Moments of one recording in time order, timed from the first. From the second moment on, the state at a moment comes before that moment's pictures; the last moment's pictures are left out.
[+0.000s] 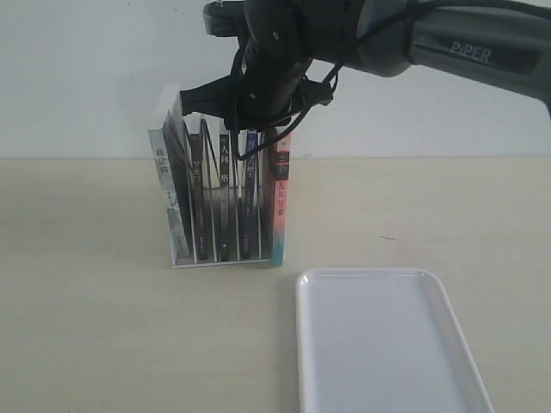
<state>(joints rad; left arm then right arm) -0.06 0.00 0.00 -0.04 0.34 -0.02 0.70 2.12 -1.97 -0.29 0.77 0.53</state>
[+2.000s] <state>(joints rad) -0.06 0.00 0.00 -0.04 0.34 -0.02 0.72 2.16 -1.97 -0.30 0.81 0.51</state>
